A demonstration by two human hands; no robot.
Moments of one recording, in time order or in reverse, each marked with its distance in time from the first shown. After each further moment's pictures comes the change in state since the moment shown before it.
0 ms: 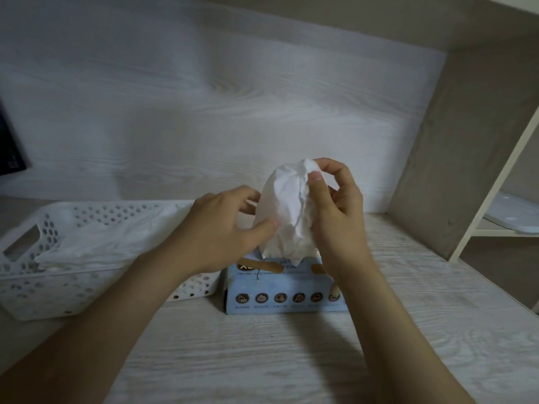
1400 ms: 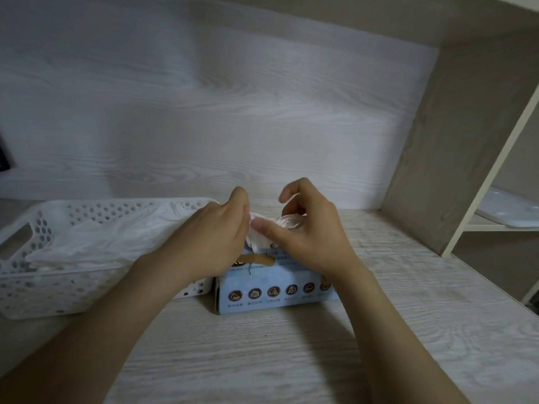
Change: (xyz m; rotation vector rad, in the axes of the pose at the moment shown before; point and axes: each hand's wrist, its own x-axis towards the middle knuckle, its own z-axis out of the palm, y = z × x) left_hand 0.005 -0.014 0.016 0.234 -0.035 0.074; right_hand 0.001 0.025 -0.016 -0.641 -0.275 -0.116
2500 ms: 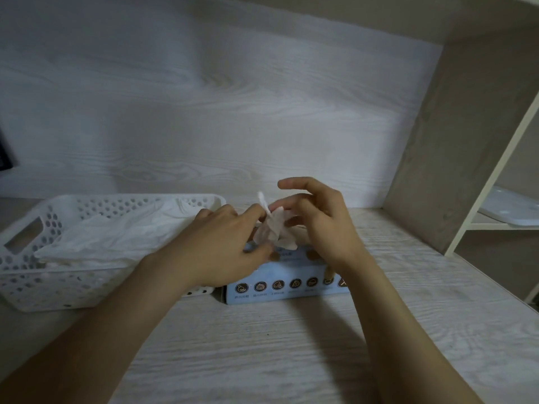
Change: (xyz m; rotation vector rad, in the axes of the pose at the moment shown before) left_hand -0.006 0.011 -0.003 0.160 -0.160 0.046; right_hand 0.005 -0.010 -0.011 0.397 -0.047 0.144
